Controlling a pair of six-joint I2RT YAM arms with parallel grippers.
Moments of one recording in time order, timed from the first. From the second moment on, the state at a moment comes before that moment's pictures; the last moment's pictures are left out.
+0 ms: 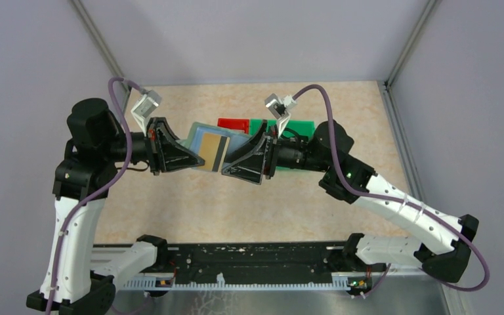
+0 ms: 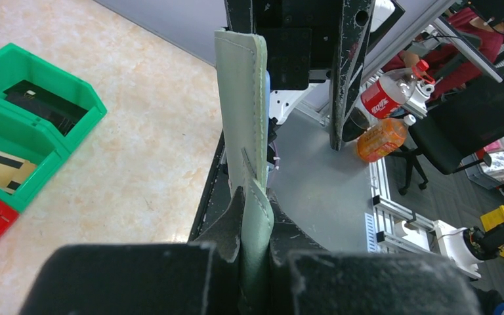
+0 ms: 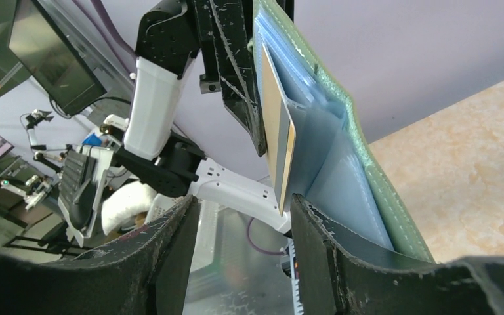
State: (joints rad) left arm -0.25 0.97 1.51 -0.76 1.18 -0.27; right arm 0.99 1.08 1.20 0.07 -0.49 0.67
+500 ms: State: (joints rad) left arm -0.25 0.96 1.51 -0.76 1.22 -0.28; right arm 0.99 1.15 1.20 0.19 -0.56 0.72
